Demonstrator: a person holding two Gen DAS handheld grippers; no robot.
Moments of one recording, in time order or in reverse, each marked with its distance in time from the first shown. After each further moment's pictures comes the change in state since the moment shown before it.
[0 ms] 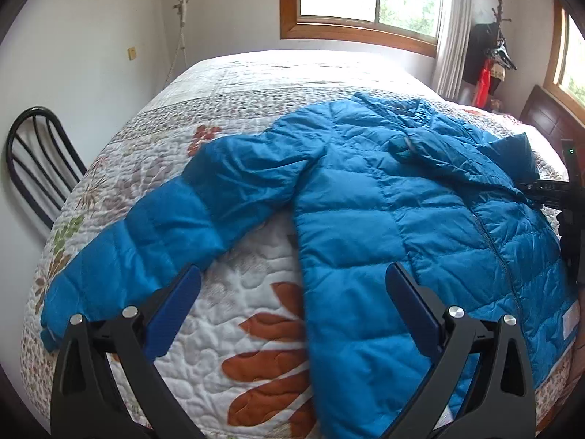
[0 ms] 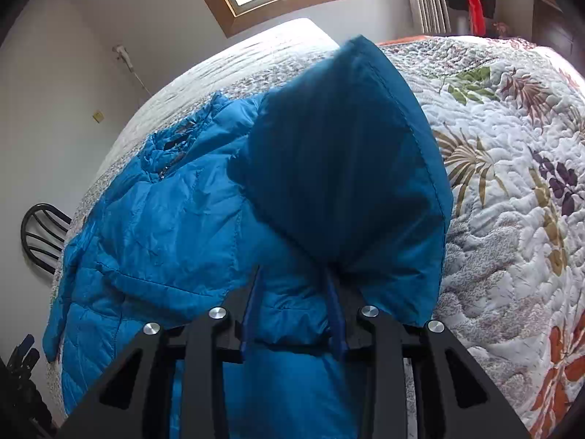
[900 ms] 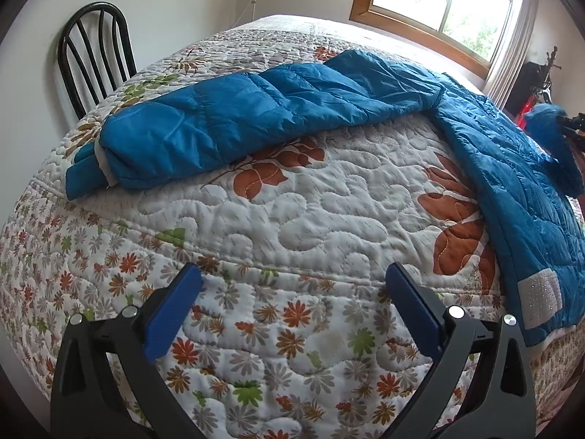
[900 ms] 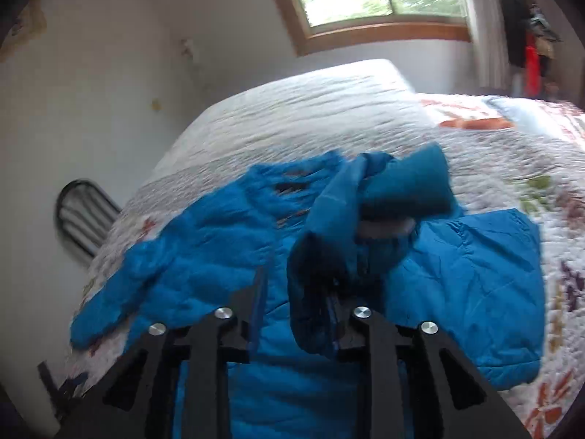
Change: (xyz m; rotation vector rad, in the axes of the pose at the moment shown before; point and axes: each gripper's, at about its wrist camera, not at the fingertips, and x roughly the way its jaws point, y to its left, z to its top) left arm -0.016 0.151 -0.152 -0.270 0.073 0.044; right arm -0.040 0.151 0.033 -0.251 -0.014 0.188
